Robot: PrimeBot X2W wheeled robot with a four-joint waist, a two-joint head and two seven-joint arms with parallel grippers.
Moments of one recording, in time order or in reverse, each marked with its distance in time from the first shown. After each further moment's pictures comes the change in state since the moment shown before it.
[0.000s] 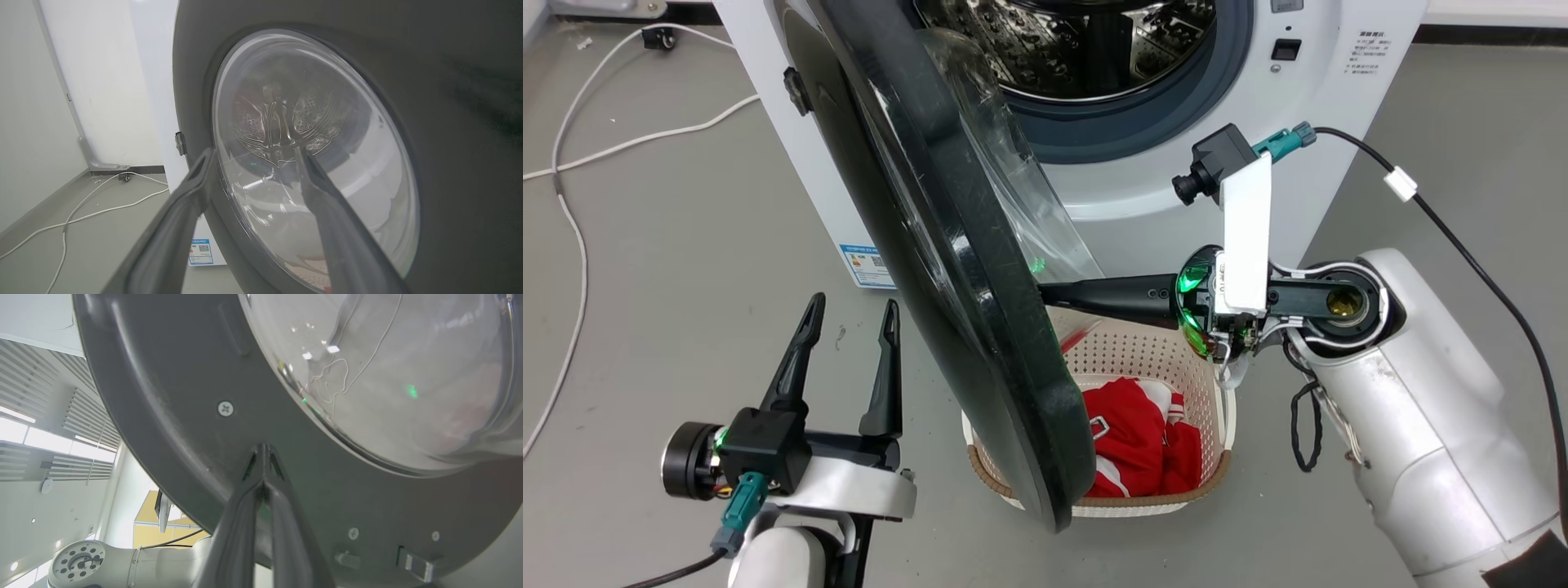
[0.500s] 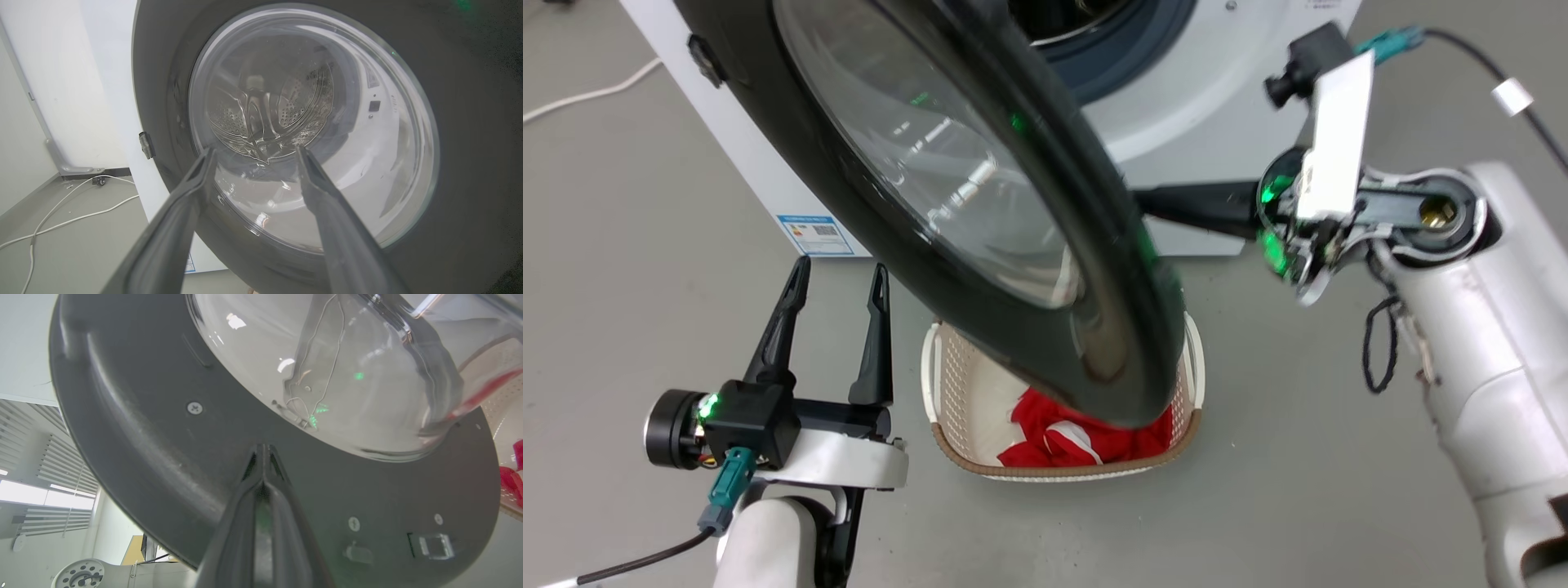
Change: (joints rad) left arm -0.056 0.001 0.018 -0.015 0.019 -0.003 0.000; right arm -0.157 -0.078 -0.078 0.111 -0.017 0.000 0.035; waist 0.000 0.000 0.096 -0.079
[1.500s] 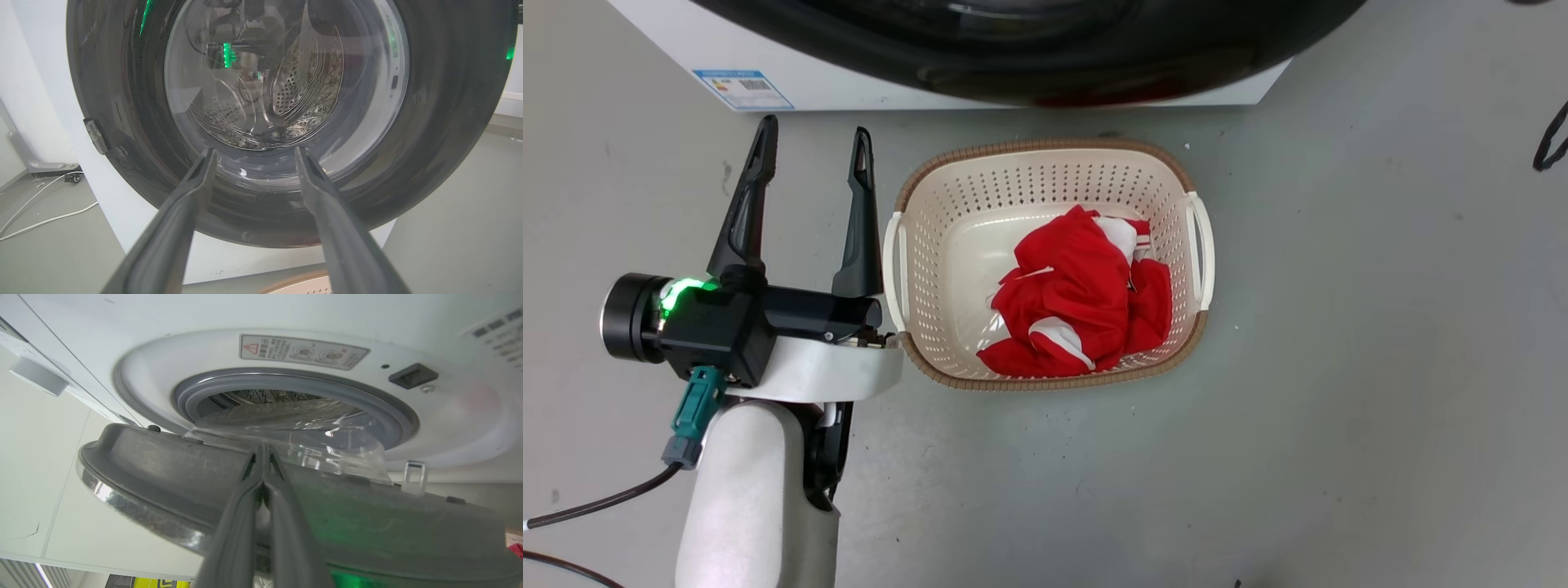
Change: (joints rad) left arm -0.188 0.002 -0.004 -0.059 0.018 0.009 0.000; right arm -0.361 -0.099 -0.197 0.146 -0.068 0.000 -0.363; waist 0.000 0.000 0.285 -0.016
